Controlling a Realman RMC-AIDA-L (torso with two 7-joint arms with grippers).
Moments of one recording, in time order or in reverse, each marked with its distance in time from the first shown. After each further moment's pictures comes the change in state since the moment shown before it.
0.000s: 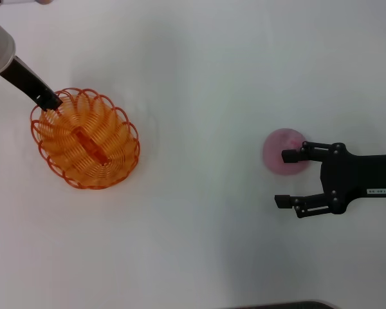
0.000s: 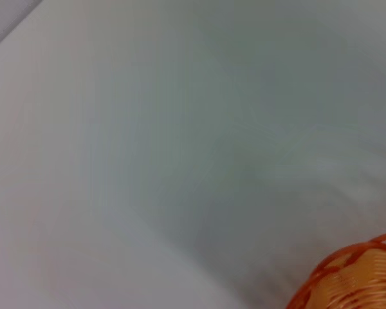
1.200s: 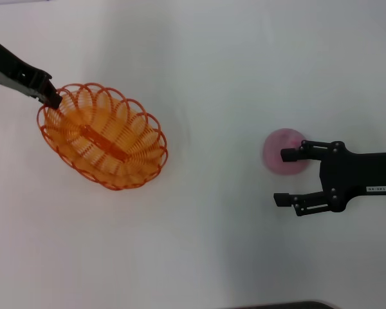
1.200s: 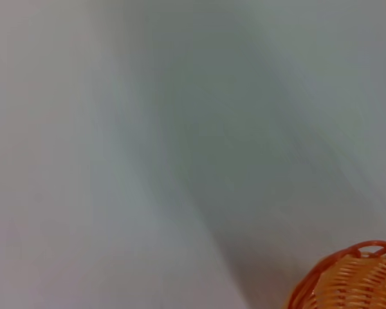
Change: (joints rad) left arm -0.092 0.093 -0.347 -0.084 -0.003 0.281 -0.172; right arm 0.009 -0.003 -0.002 0.000 0.000 -0.006 0.025
